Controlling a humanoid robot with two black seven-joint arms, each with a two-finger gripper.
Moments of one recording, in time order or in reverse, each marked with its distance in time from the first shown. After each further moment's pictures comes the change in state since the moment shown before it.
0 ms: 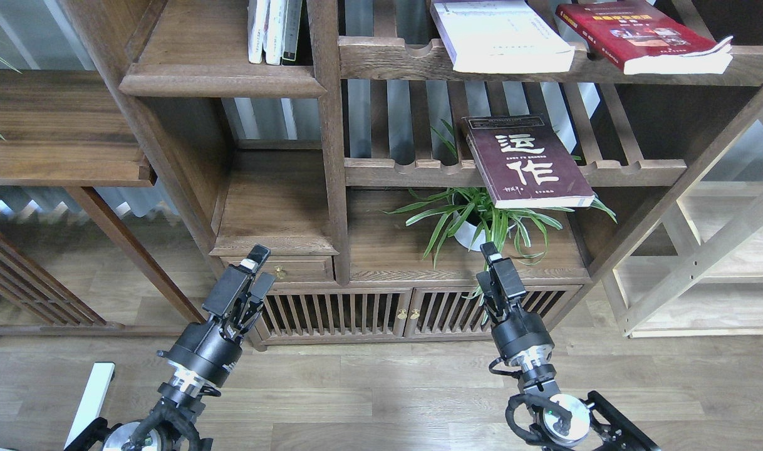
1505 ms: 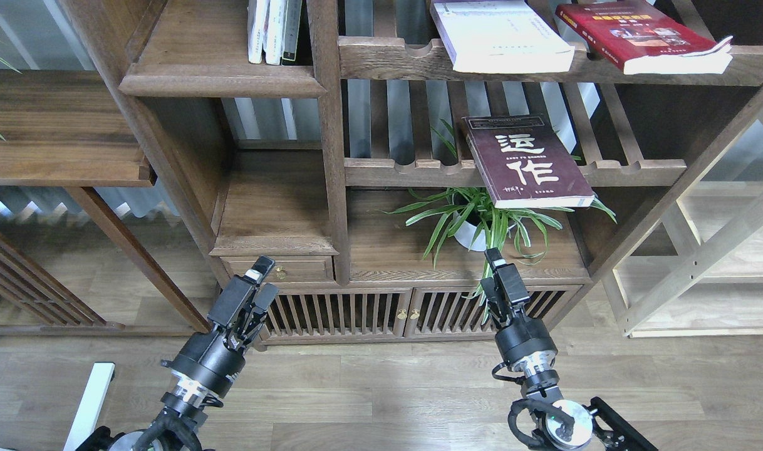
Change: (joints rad) left arm 0.009 0.002 0.023 0.009 0.000 0.000 -0.007; right arm -0.011 0.000 0.005 -0.005 0.001 0.000 0.004
